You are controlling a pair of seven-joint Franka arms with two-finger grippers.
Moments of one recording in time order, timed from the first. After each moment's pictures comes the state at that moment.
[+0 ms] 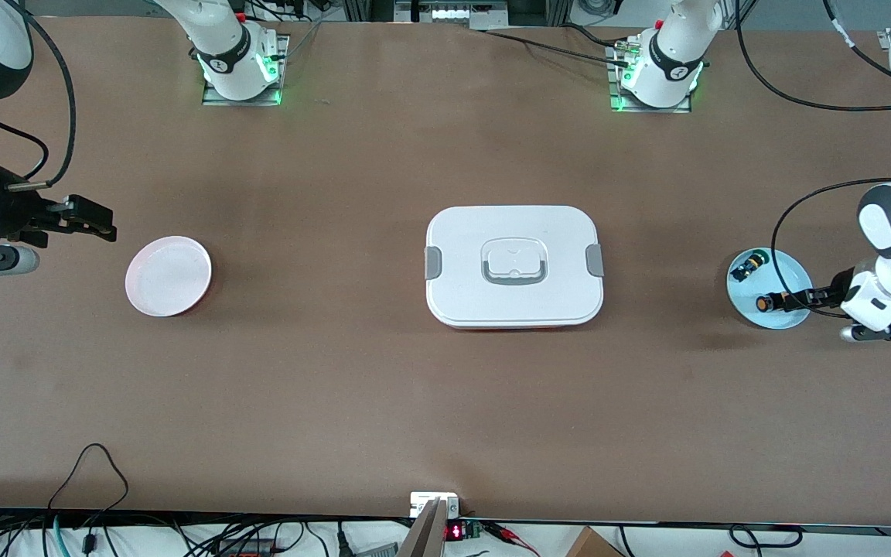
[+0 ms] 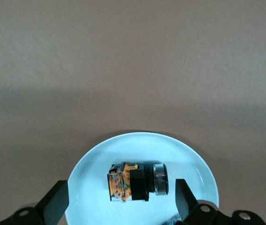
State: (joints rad) left arm 0.37 0.51 -0.05 -1.88 0.04 2.35 0.19; right arm 0.03 0.26 0.04 -1.32 -0.02 1.51 -0.04
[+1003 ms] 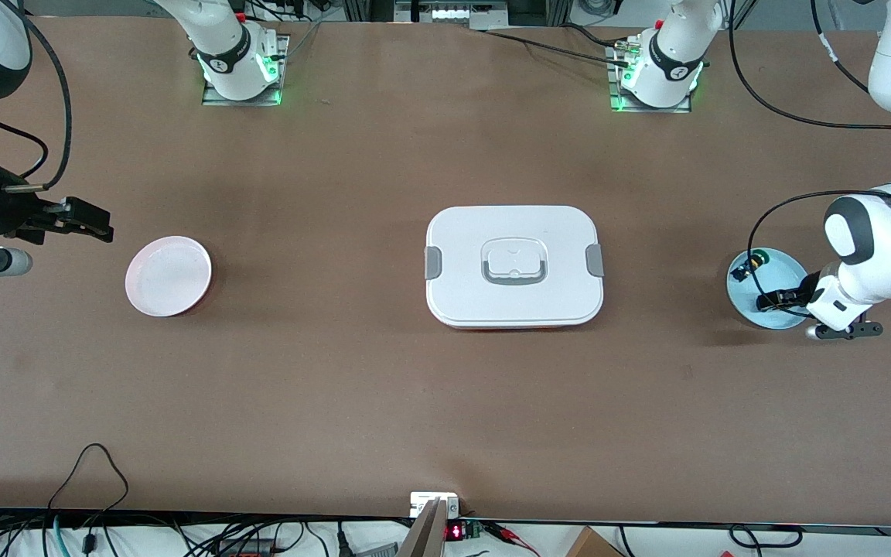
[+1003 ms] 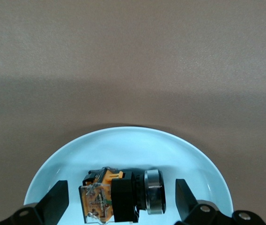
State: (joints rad) left arm 0.37 0.58 -0.06 -1.91 0.04 2.41 0.19; right arm 0.03 0.26 0.04 -1.32 -0.03 1.51 0.01
